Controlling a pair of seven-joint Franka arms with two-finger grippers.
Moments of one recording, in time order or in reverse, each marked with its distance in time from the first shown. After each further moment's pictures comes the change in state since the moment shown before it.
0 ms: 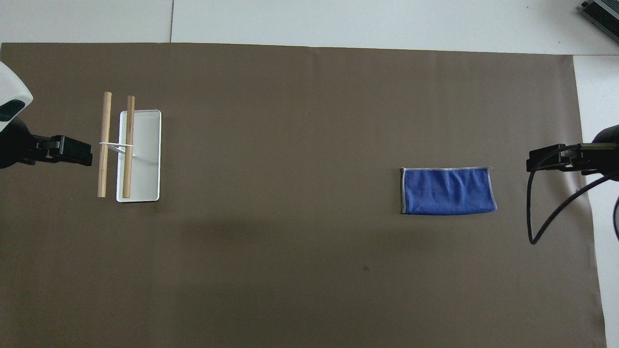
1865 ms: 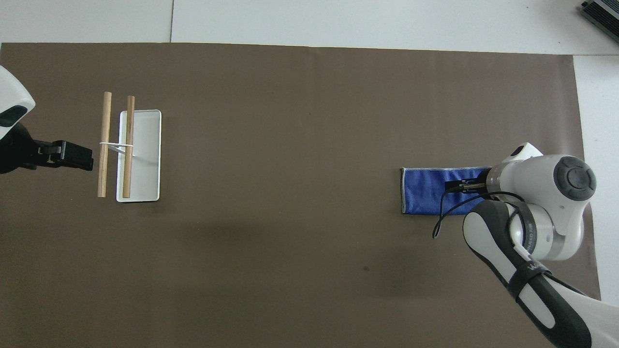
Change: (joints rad) left arm 0.000 -0.015 0.000 -0.026 0.000 0.000 0.000; right arm 0.000 0.202 0.000 -0.573 0.065 0.828 -0.140
